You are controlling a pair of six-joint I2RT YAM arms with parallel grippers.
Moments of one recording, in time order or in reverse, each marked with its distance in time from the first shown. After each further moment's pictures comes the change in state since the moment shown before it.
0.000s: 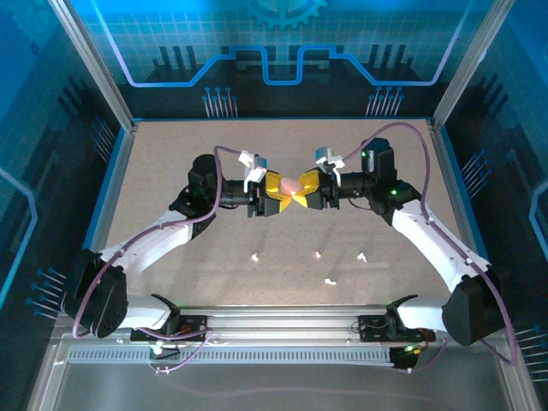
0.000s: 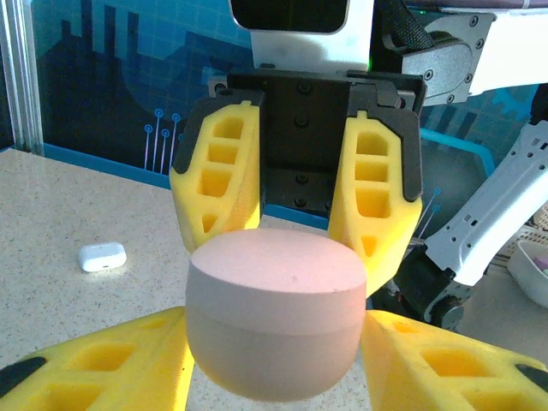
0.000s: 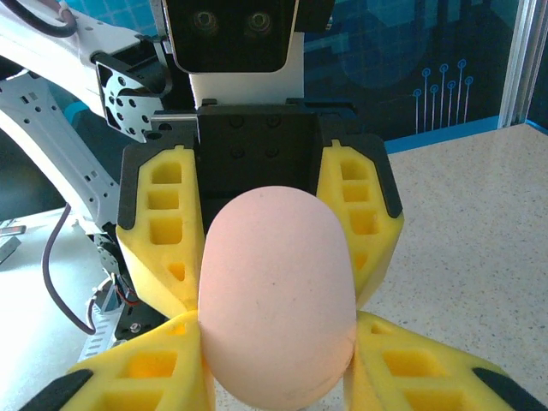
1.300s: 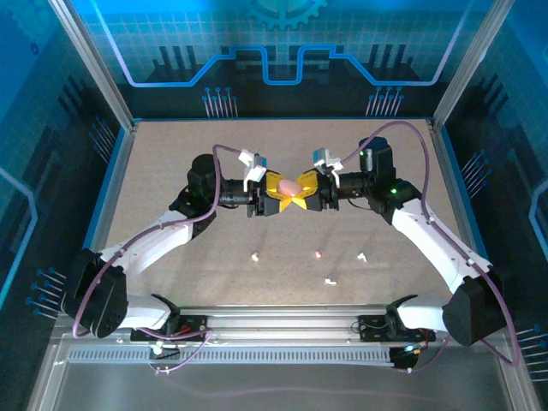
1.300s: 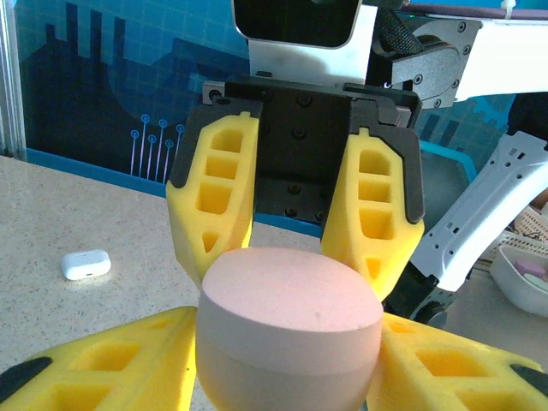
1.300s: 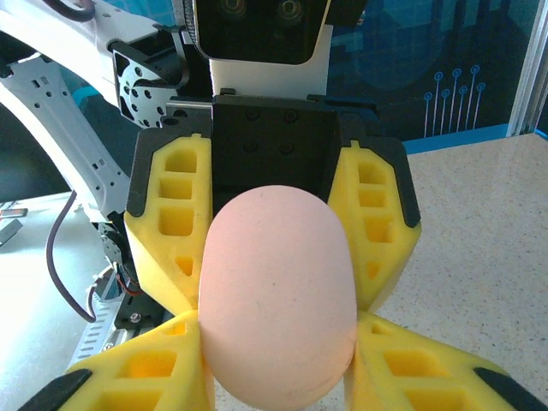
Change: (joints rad) left arm -0.003 0.000 0.003 0.037 0.023 -0.047; right arm 0.018 0.000 0.030 -0.065 -0.001 -0.077
